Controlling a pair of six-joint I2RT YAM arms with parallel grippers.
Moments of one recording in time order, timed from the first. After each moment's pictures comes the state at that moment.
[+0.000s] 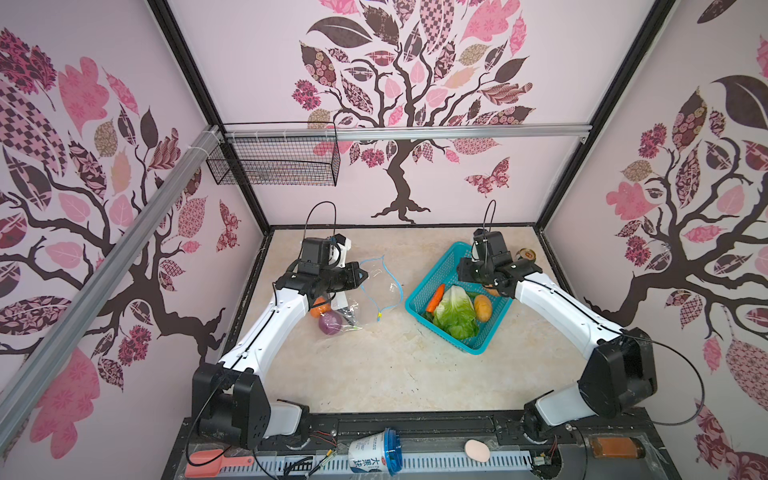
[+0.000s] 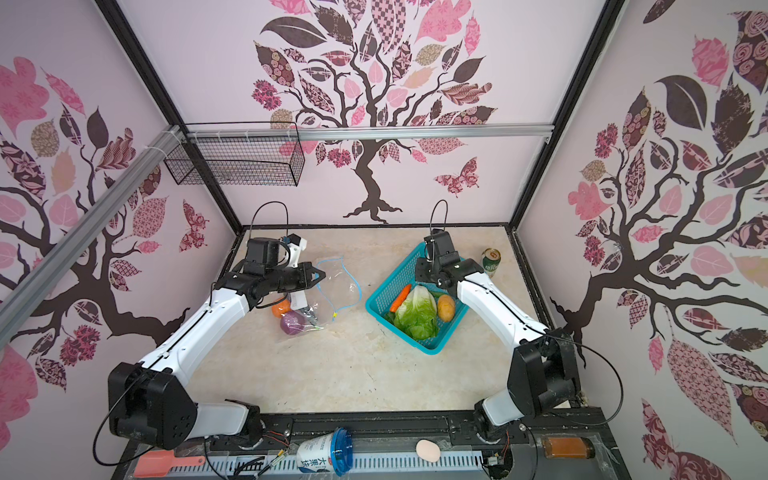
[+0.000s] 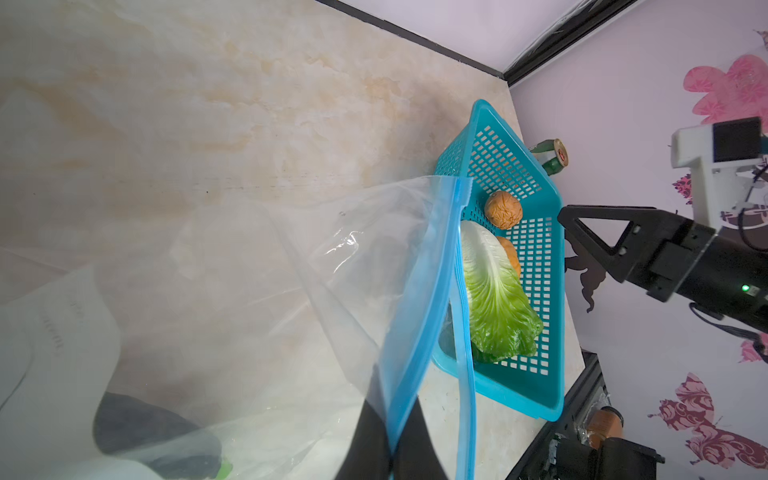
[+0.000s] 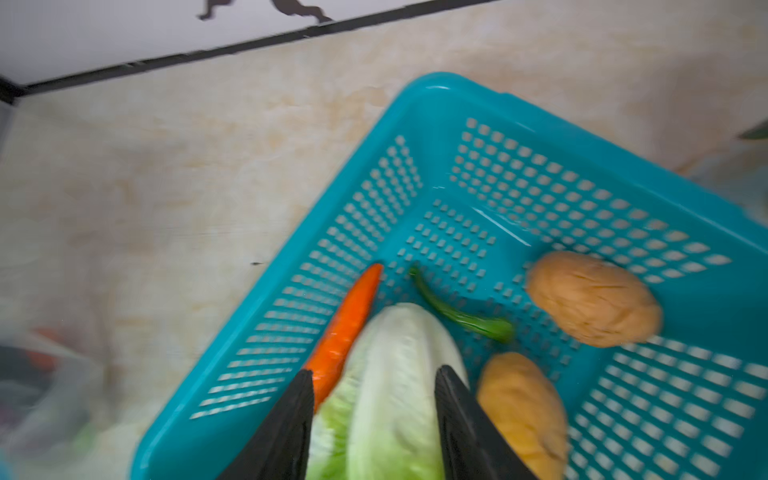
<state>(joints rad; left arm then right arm) -0.24 1.36 1.13 -0.49 0.50 -0.39 0.35 1.50 1.22 -0.57 0.14 0.38</state>
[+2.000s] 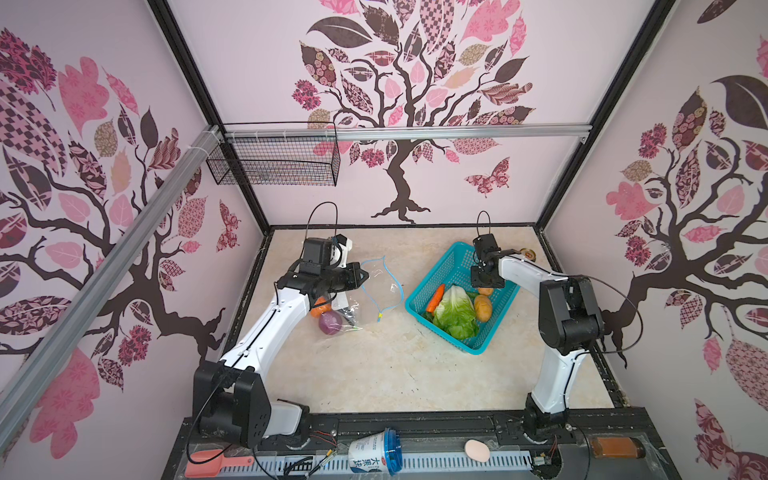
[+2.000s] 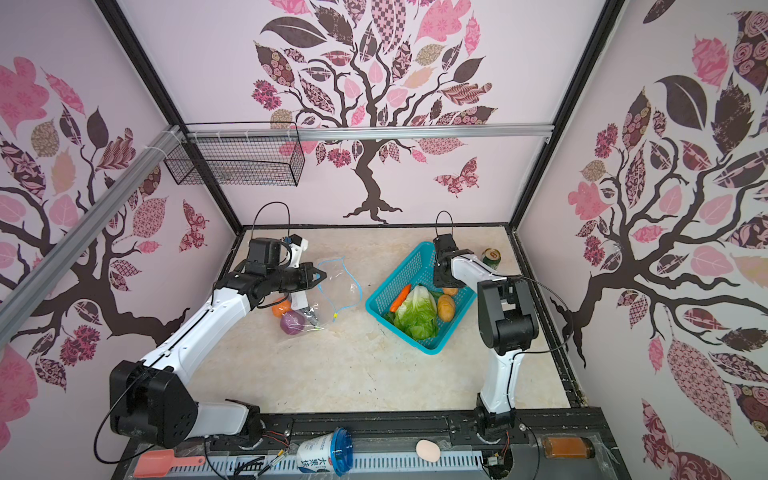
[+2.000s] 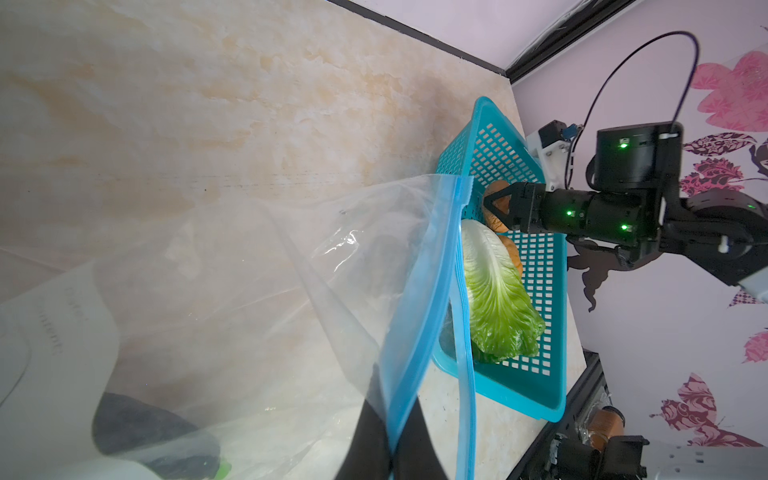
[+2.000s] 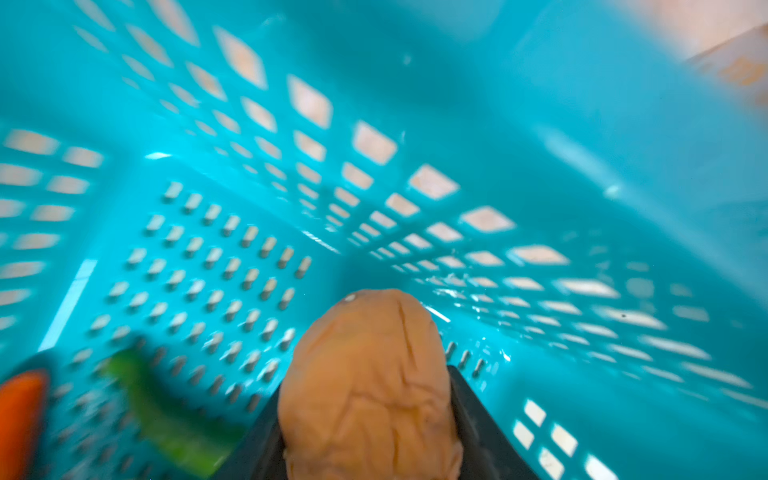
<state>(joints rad) -0.24 1.37 1.13 -0.49 0.49 -0.40 0.18 1.89 1.36 -0.60 0.20 0.26</state>
